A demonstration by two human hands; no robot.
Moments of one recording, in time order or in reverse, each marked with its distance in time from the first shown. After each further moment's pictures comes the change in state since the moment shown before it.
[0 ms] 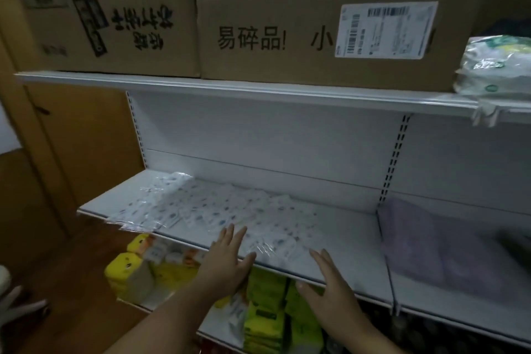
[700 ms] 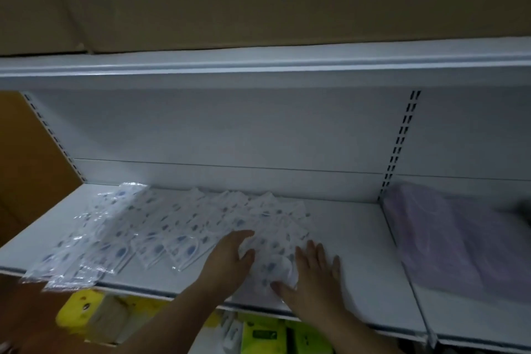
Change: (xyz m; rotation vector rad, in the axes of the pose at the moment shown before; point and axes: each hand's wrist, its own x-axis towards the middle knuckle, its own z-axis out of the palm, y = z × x) left_hand 0.124 0.001 0.032 -0.225 -0.049 0.021; right_hand 0.143 0.049 0.046 -0.596 -0.005 0.209
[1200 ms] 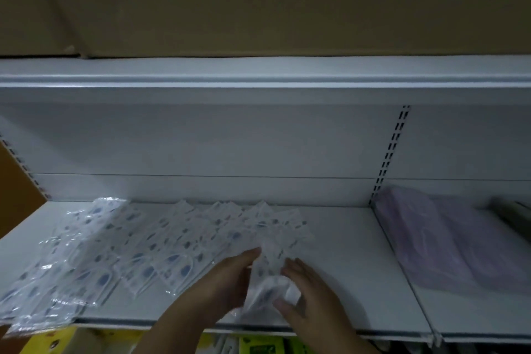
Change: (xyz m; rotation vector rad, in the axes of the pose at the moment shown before) left_hand 0.007 0.016 -0.035 -1.072 -0.560 -0.531; right_hand -0.025 -0.020 -0.010 0.326 0.193 -0.262
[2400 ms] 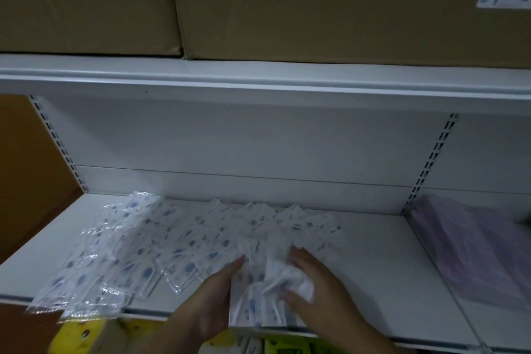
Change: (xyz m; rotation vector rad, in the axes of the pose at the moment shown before) left_hand -0.022 -0.010 -0.088 -0.357 -0.096 -0.090; right_hand 0.028 -0.057 0.023 0.171 0.050 -0.025
